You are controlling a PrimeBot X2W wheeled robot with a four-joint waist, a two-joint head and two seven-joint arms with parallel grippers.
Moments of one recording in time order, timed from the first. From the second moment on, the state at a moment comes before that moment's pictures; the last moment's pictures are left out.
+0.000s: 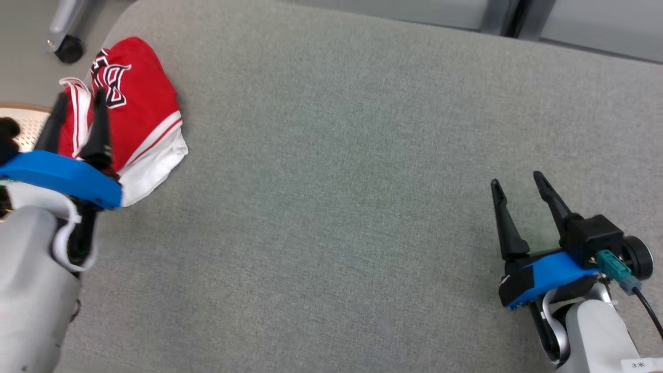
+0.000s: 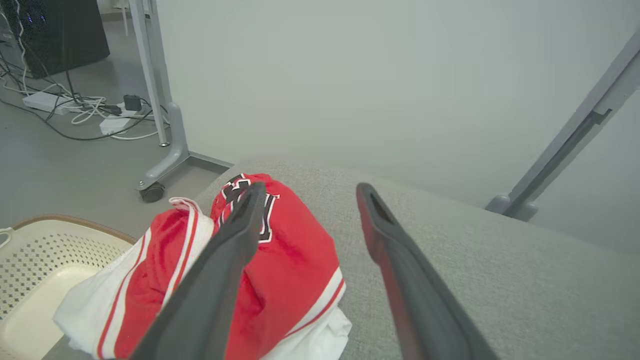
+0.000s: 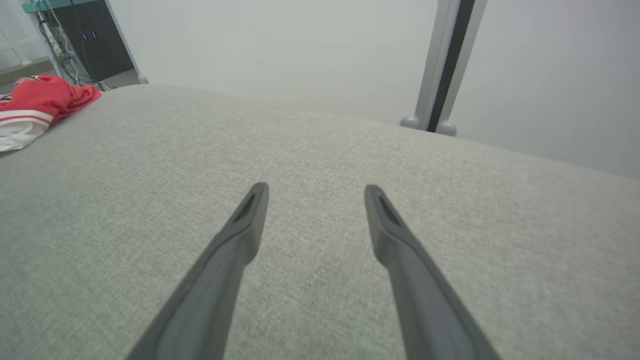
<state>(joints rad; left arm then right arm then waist) -0.76 0.52 -0.57 0.74 -1.02 -0.13 -0.25 -0.26 -0.05 -0.02 0.21 -0.02 0.13 -0.12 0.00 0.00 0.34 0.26</state>
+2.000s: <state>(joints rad) -0.10 0.26 -0.21 0.34 -0.59 -0.01 -0.26 -0.14 -0.05 0.00 0.35 0.11 0.13 -0.26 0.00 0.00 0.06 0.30</state>
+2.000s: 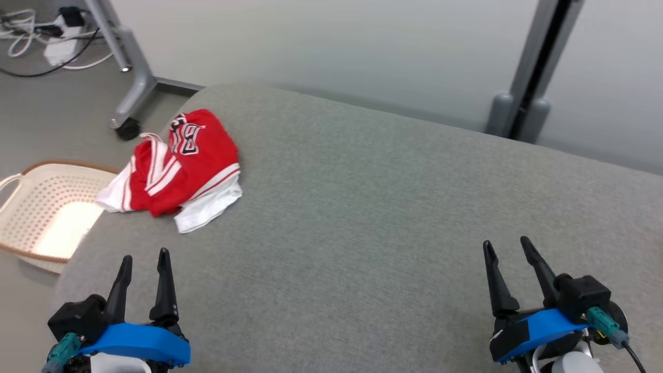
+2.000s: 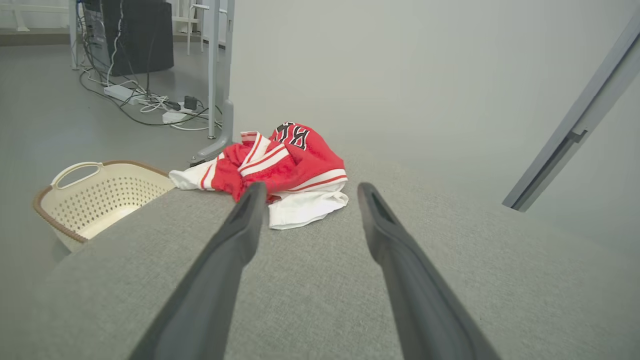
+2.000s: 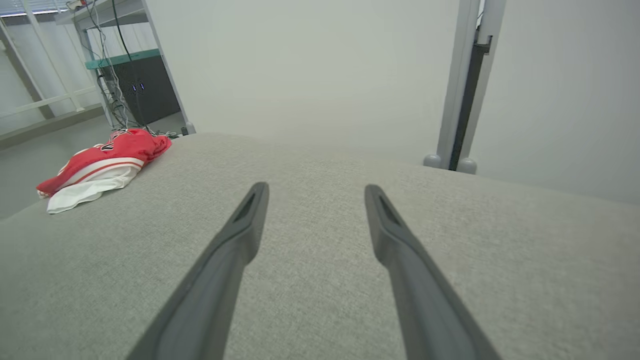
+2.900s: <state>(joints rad) -0.52 0.51 -0.08 0.34 -0.63 -0.04 -0.02 -0.29 -0.05 0.07 0.21 -0.05 0.13 -0.12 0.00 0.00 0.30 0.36</state>
